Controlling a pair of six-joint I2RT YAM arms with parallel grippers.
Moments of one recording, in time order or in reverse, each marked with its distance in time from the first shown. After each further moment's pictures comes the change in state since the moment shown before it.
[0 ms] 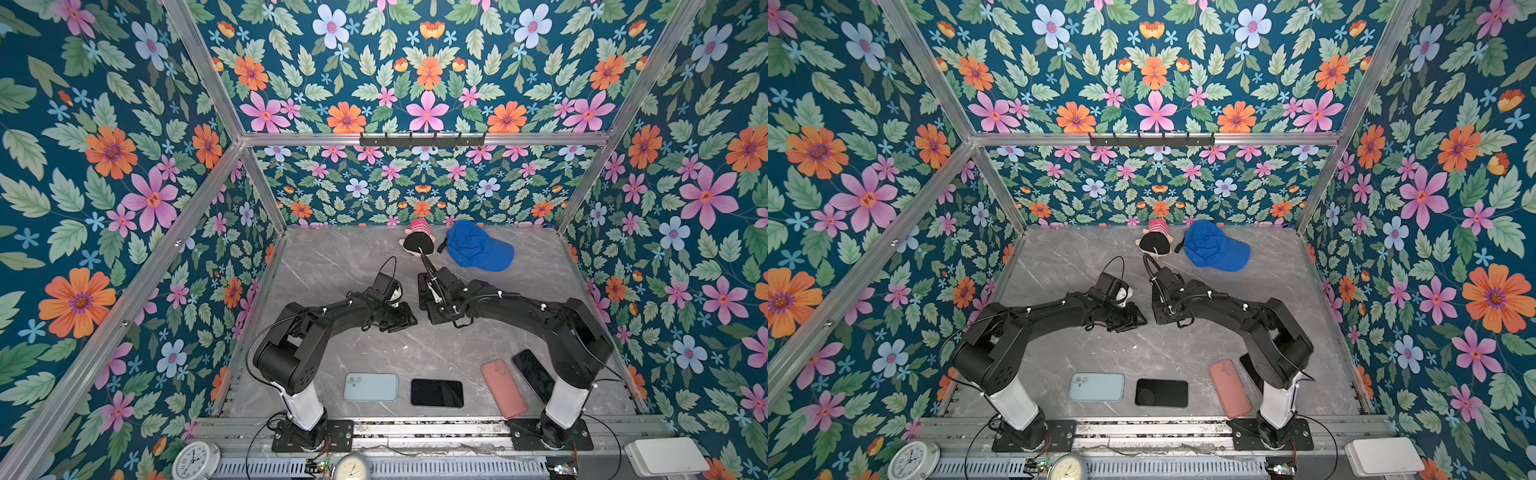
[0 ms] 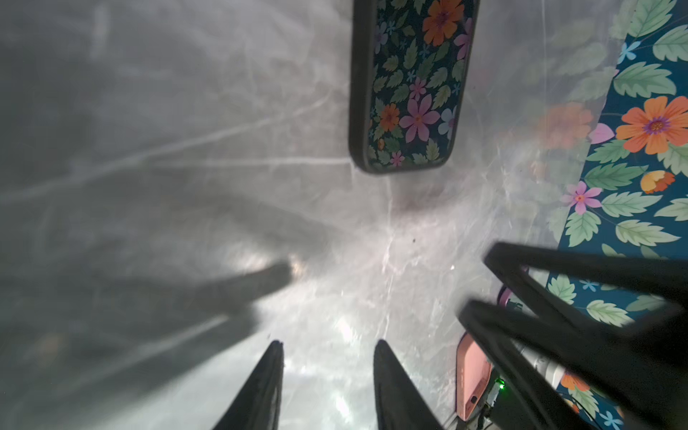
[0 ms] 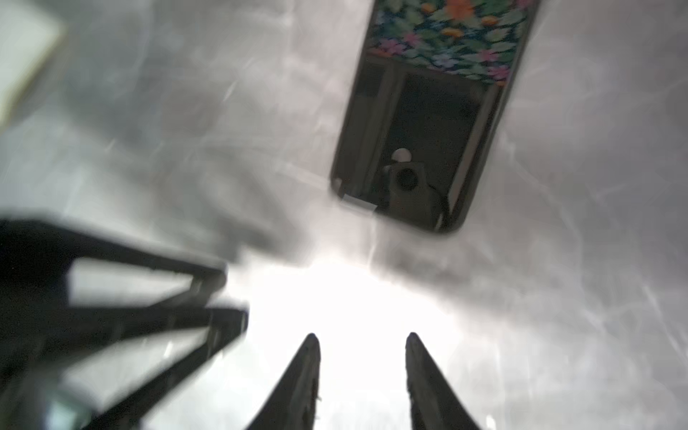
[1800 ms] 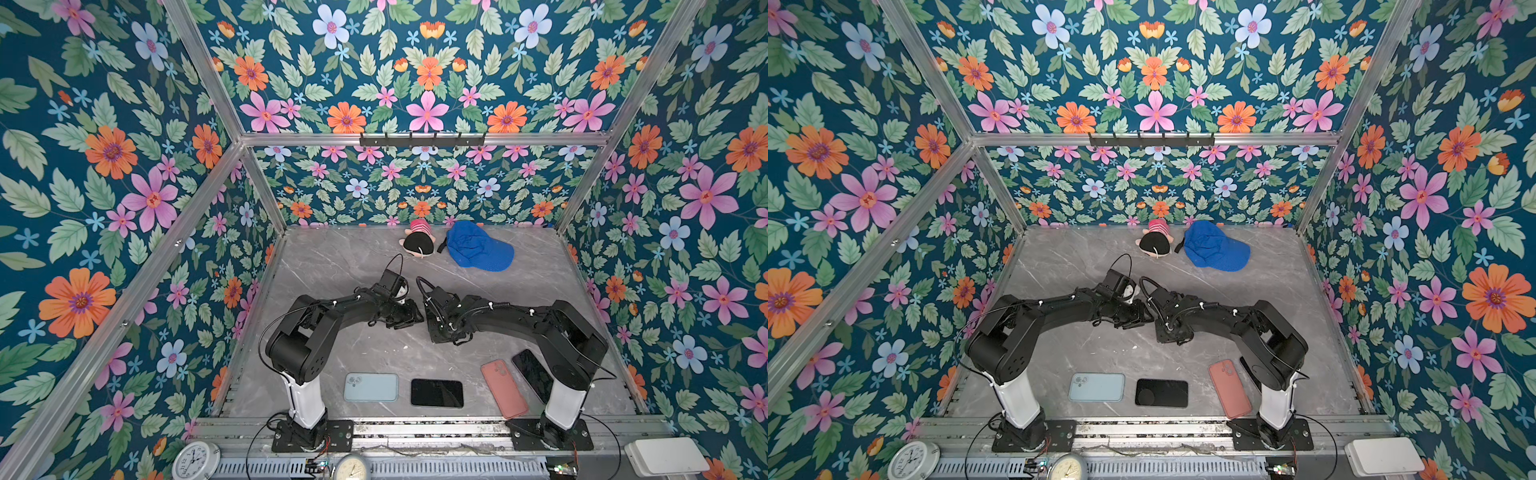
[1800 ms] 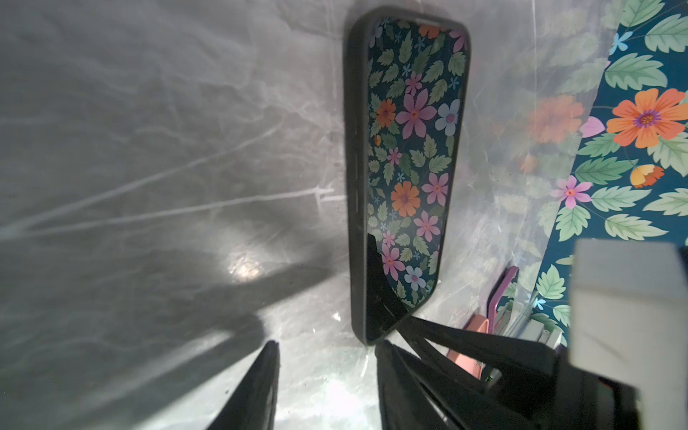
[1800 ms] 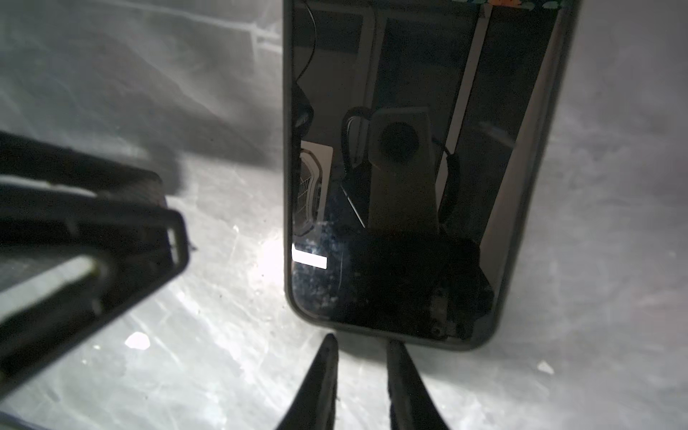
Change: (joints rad) left arm -0.012 0.119 0.105 0.013 0.045 -0.002; right arm 0.061 0.094 -0.051 -0.028 0.067 0.219
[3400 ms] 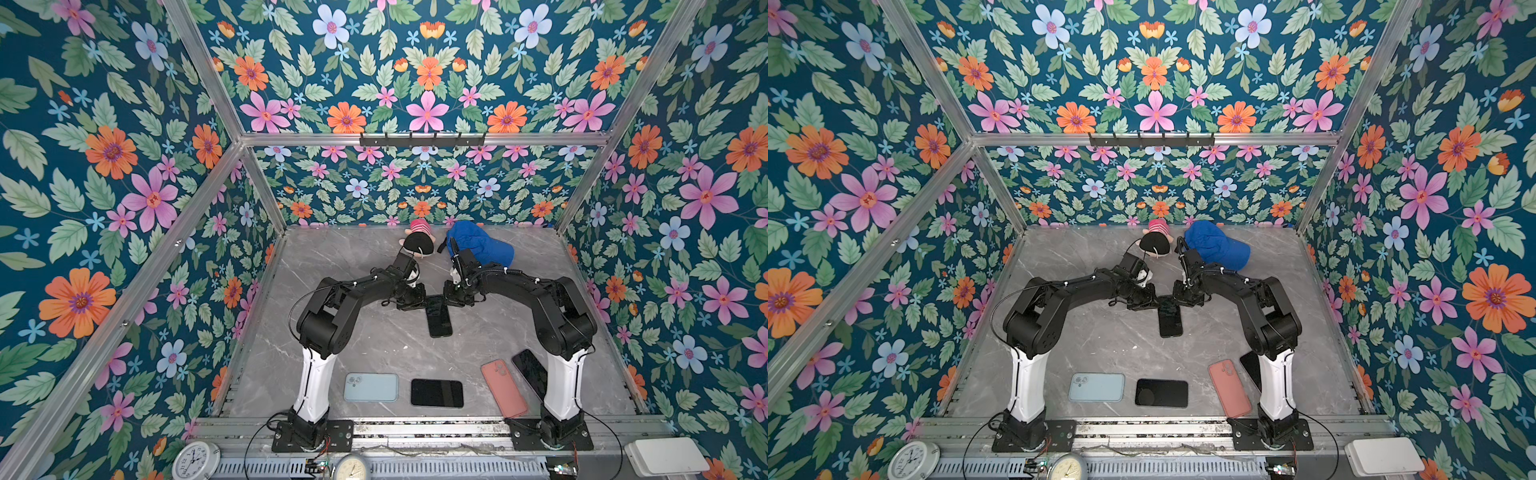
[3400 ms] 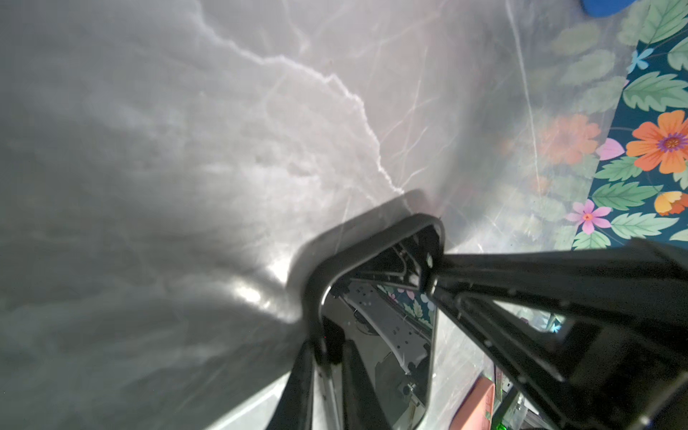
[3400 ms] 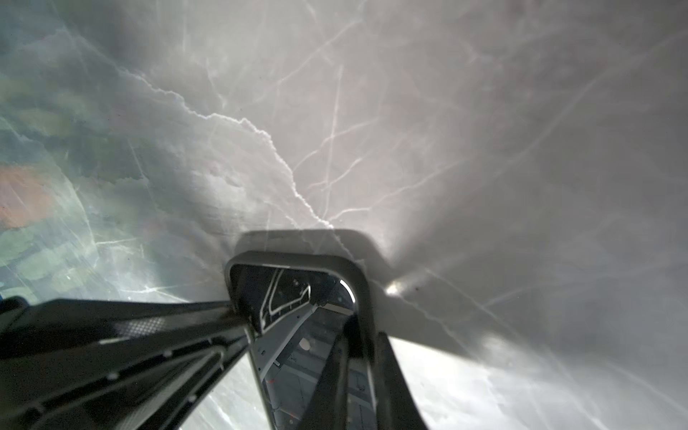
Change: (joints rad) left arm 0.006 0.270 0.362 -0.130 -0.005 0.078; right arm -0.338 0.178 0.243 0.013 -0.295 -0.040
